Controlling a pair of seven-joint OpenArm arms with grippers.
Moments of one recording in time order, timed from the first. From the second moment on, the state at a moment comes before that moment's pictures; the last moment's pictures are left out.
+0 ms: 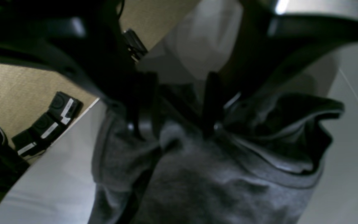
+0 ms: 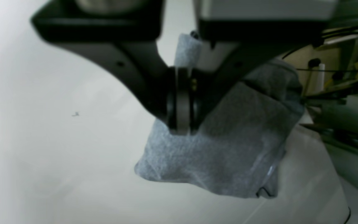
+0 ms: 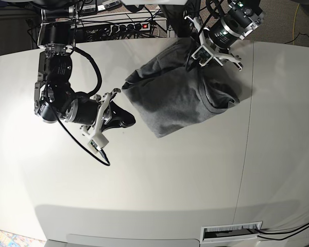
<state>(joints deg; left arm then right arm) 35.6 -15.4 11.9 122.3 2.7 -23.0 30.6 6.8 16.1 4.0 98.8 56.5 39.7 -75.6</state>
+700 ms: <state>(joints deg) 35.7 -15.4 11.9 118.1 0.6 -23.0 29.3 6.8 16.2 4.0 98.8 56.5 39.7 -75.6</state>
